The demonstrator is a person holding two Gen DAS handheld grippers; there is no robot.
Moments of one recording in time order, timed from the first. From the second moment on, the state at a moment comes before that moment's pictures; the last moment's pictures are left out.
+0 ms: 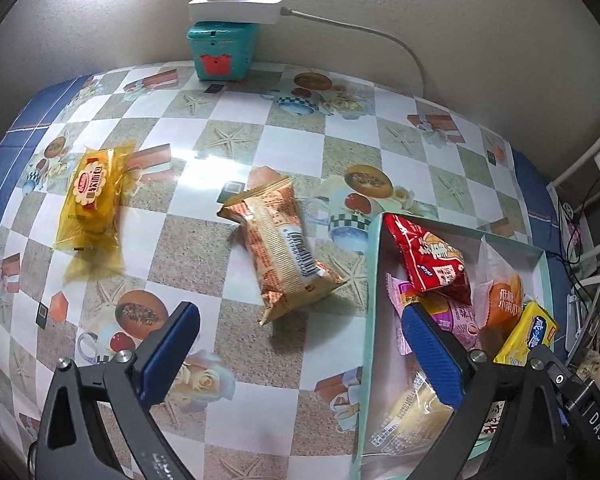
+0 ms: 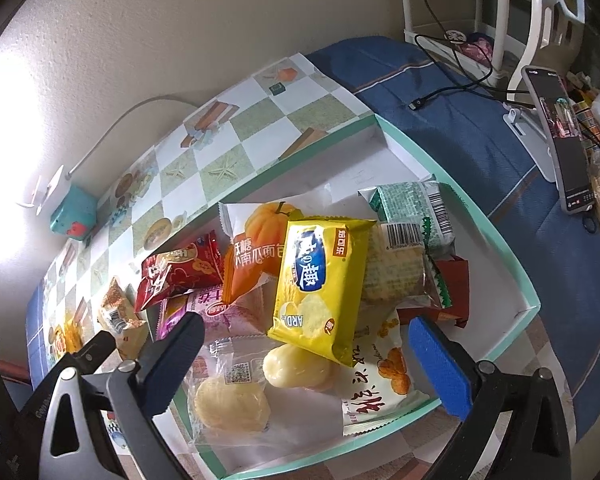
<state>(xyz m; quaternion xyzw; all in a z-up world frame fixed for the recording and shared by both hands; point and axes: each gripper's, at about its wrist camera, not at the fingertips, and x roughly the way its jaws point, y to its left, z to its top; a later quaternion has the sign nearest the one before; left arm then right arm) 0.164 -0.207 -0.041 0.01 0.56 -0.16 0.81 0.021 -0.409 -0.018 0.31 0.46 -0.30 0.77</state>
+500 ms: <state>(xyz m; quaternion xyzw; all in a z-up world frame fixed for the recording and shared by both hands) 0.175 -0.155 -0.034 -0.05 0.57 -0.14 0.81 0.037 -0.387 -0.015 0.27 0.48 -0.31 0.78</state>
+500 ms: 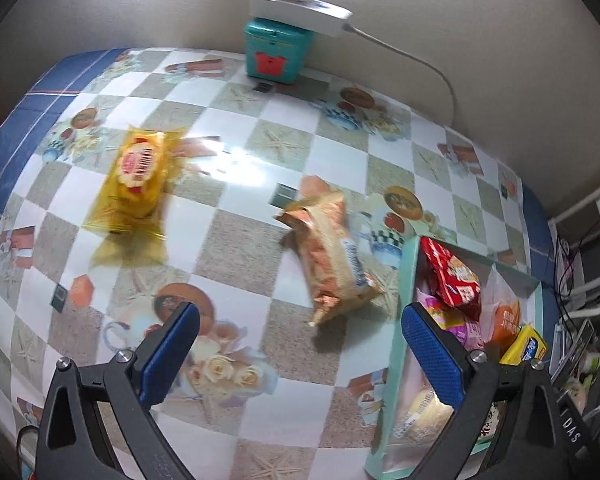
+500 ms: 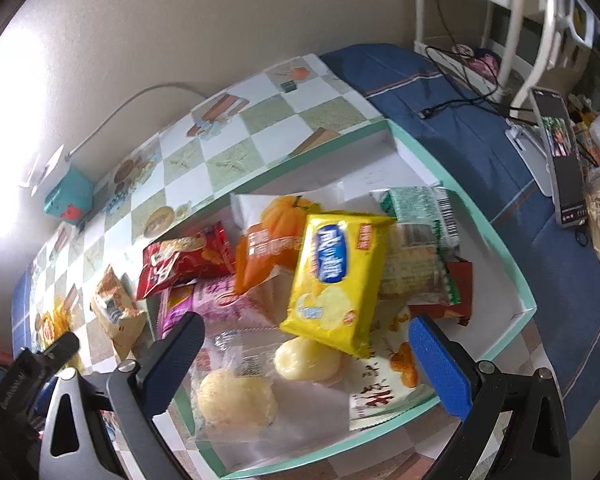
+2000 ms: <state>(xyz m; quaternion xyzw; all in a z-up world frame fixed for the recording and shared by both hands) 0.199 0.059 -0.018 -0.17 0.54 0.00 0.83 0.125 -0.211 -0.002 0.13 0.45 -0.18 0.87</state>
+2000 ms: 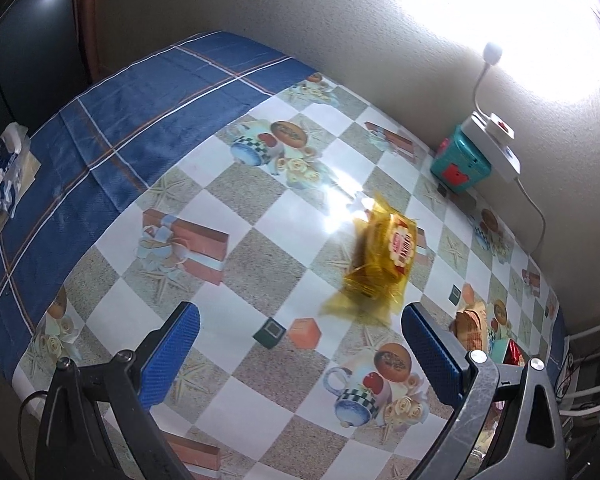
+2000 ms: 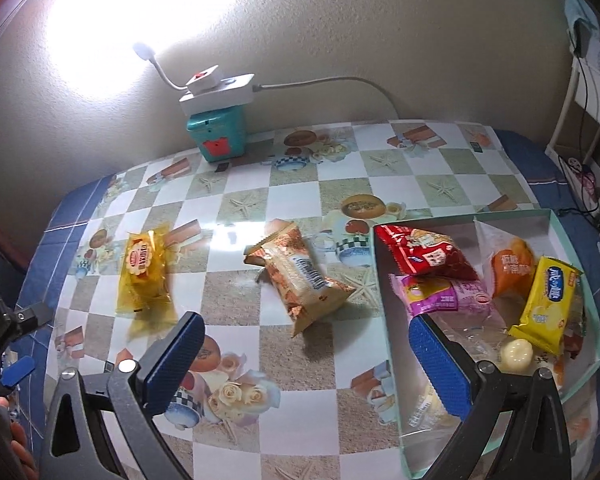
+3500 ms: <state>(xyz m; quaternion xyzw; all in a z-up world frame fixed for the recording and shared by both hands) 0.278 -0.028 -0.064 -0.06 0.50 -0.12 0.86 0.194 -0.213 -0.064 0.06 0.47 -0.12 0.87</state>
